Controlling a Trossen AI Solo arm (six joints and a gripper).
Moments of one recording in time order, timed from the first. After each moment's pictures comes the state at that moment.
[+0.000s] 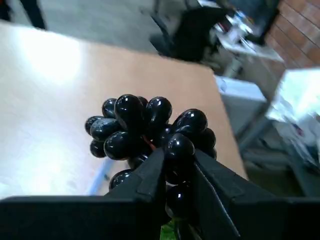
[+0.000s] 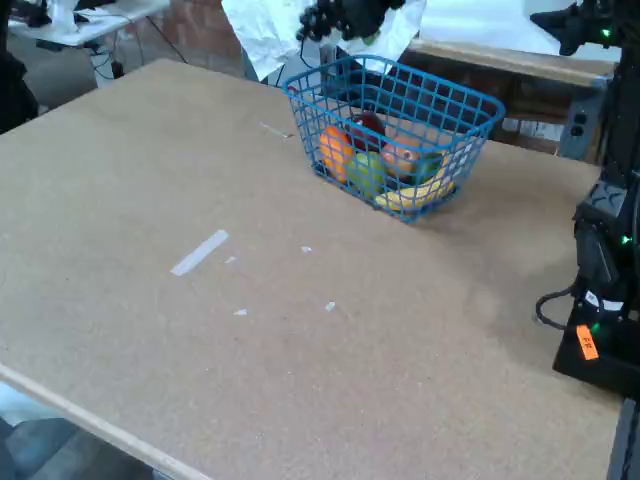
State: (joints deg) arm -28.9 95.9 81.1 -9.5 -22.4 -25.2
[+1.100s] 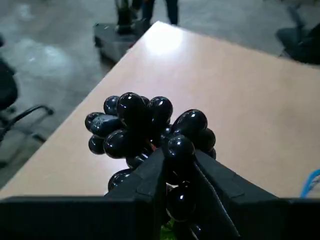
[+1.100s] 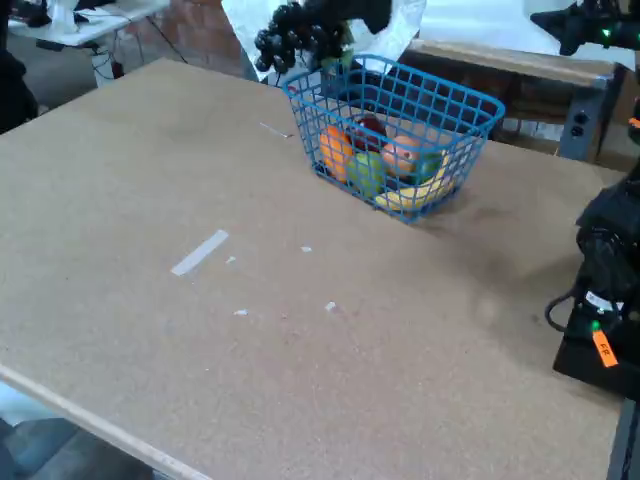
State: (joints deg) arm -4.1 76.6 81.1 -41.8 -23.6 -20.6
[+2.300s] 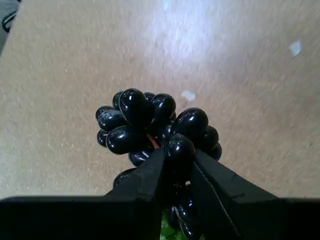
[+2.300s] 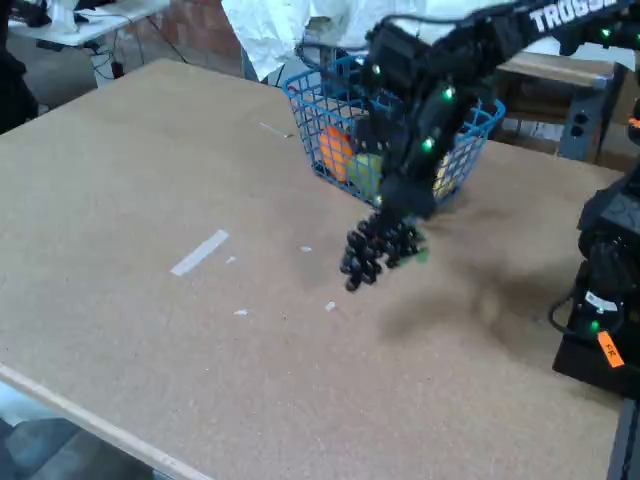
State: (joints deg) arm 2.7 76.5 44.6 -37.5 -17.8 -15.6
